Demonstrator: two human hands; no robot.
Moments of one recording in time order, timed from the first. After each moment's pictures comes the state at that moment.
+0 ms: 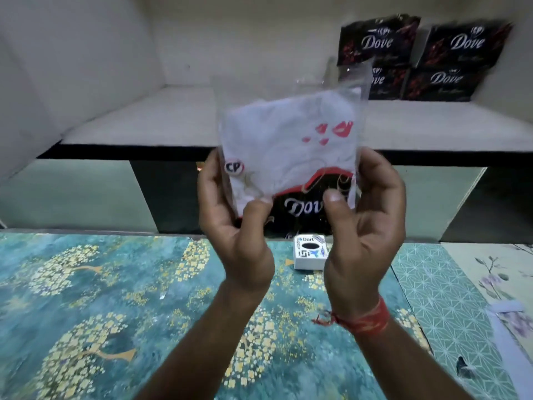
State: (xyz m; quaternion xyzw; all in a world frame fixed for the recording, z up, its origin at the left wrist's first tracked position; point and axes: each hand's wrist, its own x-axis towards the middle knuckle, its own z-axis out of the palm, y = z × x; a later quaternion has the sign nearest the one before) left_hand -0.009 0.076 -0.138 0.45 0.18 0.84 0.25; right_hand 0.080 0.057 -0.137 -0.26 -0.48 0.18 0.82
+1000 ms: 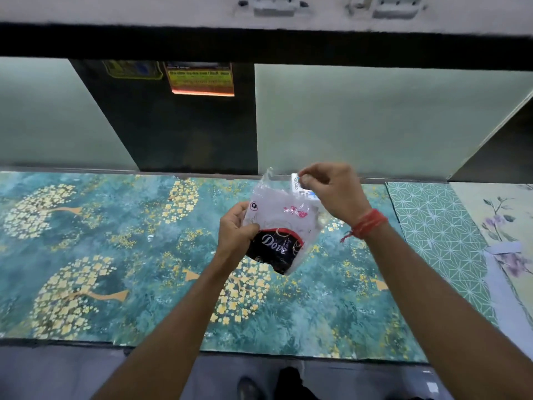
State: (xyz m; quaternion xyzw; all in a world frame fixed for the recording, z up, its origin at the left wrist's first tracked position) left_hand -0.049 0.155 -0.365 0.45 0.51 0.49 0.54; right_hand 0.152 0.192 -0.279 -0.57 -0.66 0.27 0.40
